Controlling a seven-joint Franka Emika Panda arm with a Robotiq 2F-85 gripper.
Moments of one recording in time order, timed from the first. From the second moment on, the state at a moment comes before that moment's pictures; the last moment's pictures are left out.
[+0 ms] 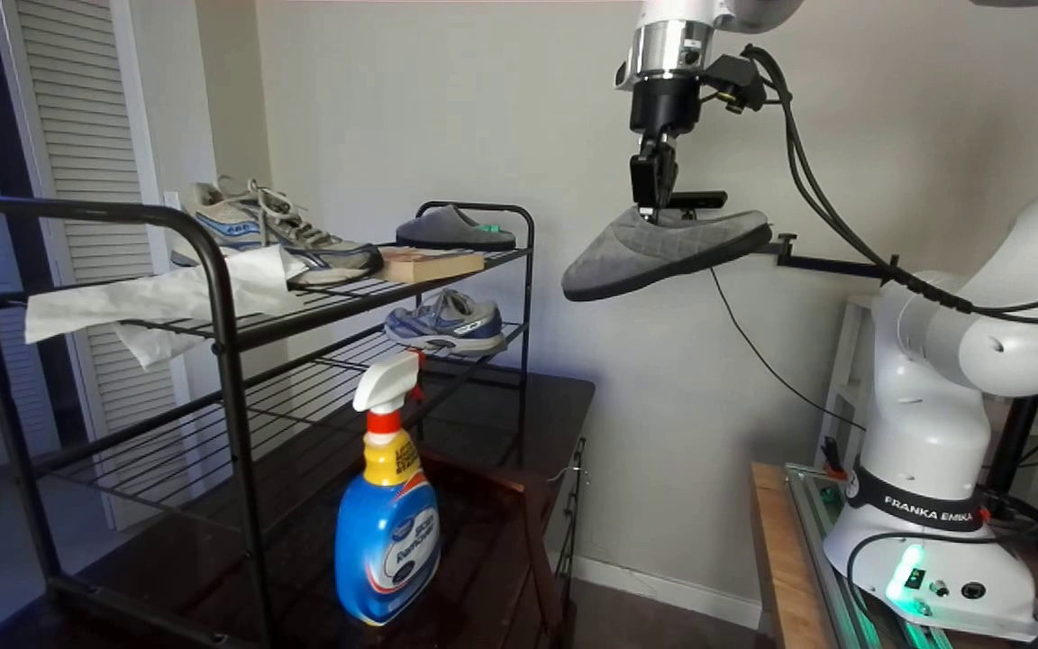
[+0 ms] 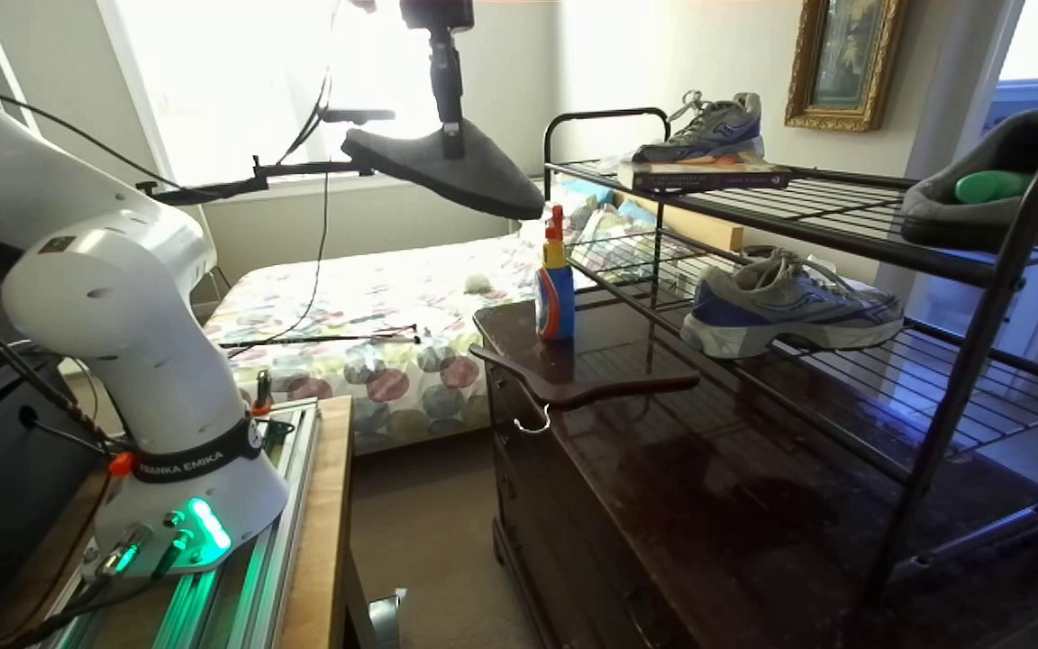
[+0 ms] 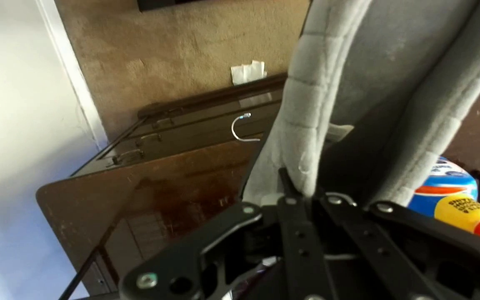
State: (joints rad) arm 0.06 -0.67 0.05 -2.30 0.00 1.67 0.28
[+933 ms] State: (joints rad) arm 0.00 -0.50 0.10 -2.54 -0.06 2.44 0.17
